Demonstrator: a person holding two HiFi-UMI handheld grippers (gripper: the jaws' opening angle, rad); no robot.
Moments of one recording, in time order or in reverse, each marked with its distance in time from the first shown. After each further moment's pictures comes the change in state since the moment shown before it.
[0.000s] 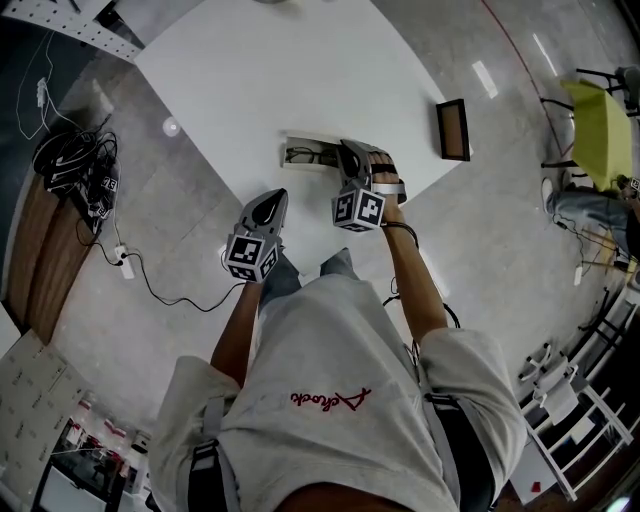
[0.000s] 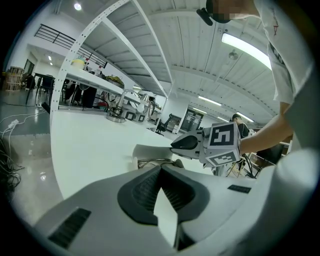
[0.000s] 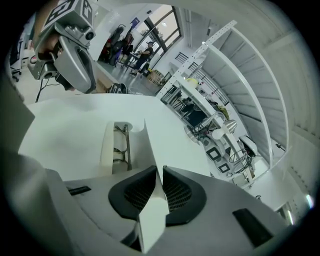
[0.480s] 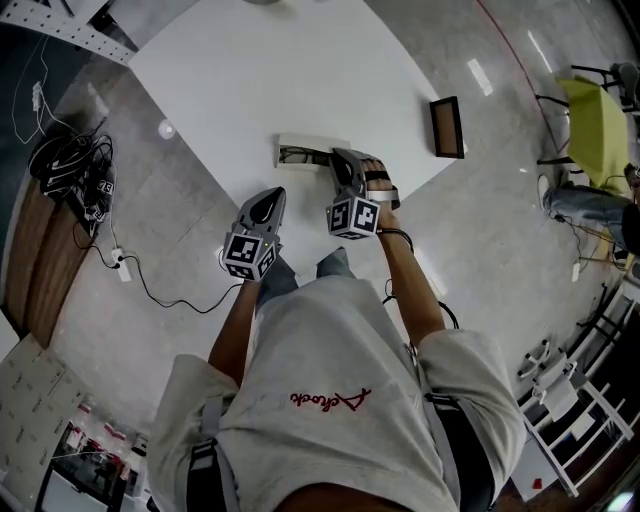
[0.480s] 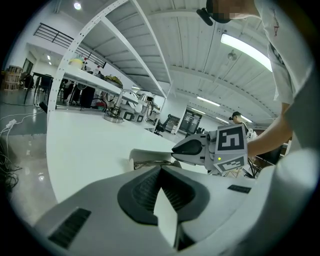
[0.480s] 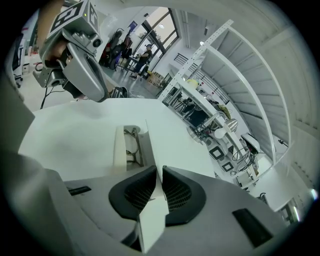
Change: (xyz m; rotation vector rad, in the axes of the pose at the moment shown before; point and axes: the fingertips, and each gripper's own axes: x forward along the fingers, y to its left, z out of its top) left arm 0.007 -0.004 0.004 0.006 -0.003 -0.015; right arm -0.012 0.016 0.002 0.029 -0.014 0.034
